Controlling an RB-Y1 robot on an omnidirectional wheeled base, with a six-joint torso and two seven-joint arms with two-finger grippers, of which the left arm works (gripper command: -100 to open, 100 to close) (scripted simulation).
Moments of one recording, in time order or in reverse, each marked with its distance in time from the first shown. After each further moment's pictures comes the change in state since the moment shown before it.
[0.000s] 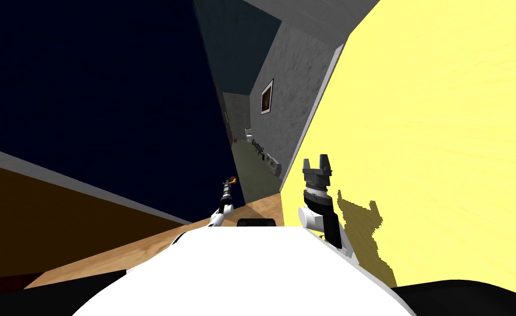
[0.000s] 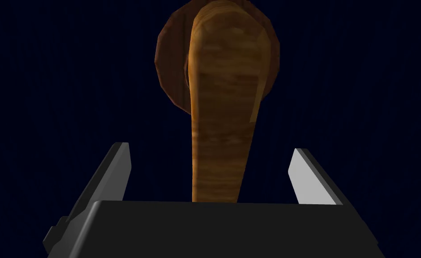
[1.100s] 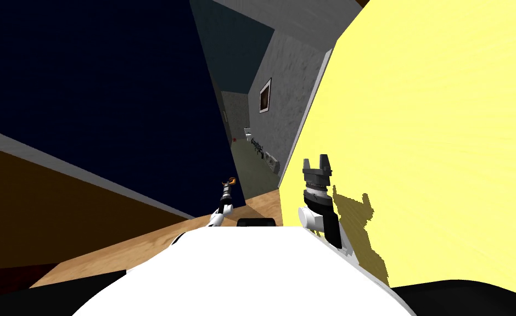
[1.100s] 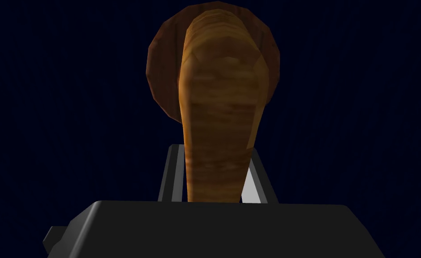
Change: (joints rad) arm 0.005 0.005 -0.007 -0.012 -0.007 0.005 0.007
